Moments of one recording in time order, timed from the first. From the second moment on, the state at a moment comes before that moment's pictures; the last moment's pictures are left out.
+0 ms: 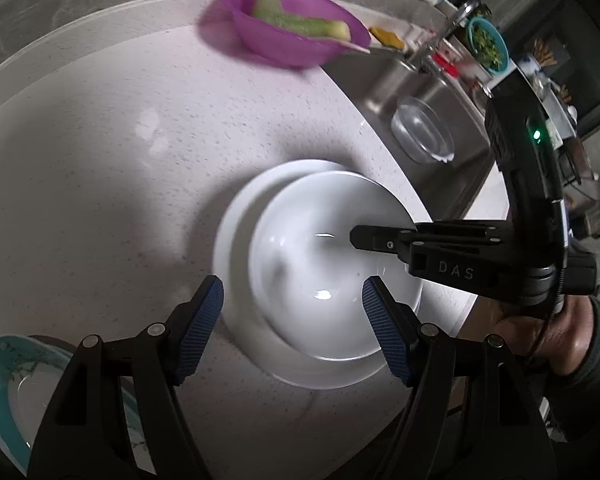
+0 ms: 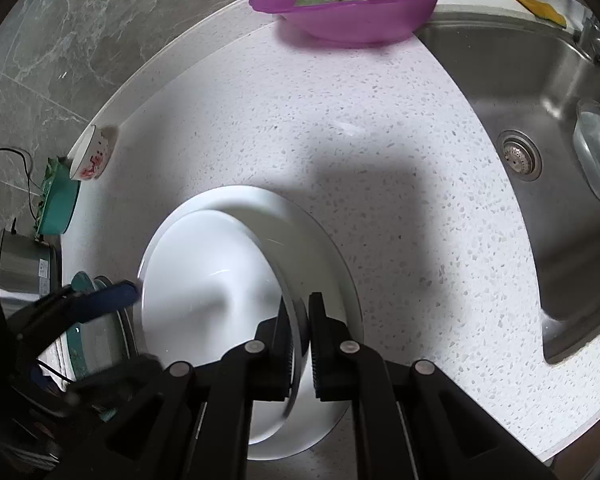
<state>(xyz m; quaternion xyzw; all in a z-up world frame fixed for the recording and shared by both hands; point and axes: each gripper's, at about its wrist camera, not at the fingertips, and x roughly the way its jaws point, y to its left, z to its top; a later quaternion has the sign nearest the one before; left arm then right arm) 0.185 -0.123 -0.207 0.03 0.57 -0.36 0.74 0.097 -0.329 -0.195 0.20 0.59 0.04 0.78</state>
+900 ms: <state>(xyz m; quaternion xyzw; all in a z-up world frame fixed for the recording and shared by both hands) 0.193 -0.072 -0.193 -0.05 0.57 -0.33 0.75 0.084 -0.300 -0.175 0.13 0.59 0.04 0.80</state>
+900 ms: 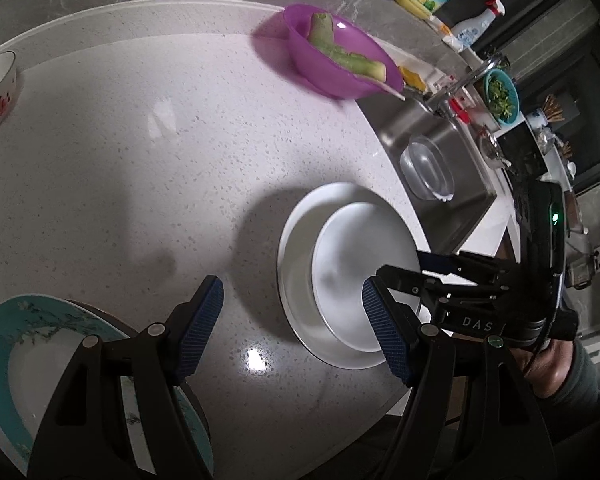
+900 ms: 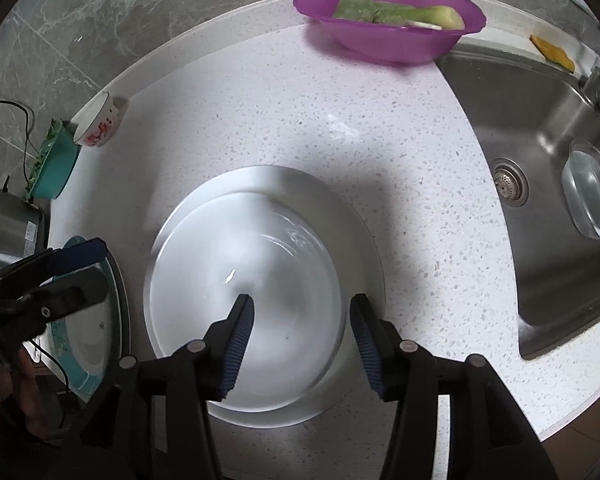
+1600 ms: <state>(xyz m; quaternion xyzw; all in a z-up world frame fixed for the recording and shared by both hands) 0.281 0.117 -0.158 -0.13 0.52 -0.15 0.83 0.124 -0.306 -0.073 0.16 0.49 0.09 0.85</state>
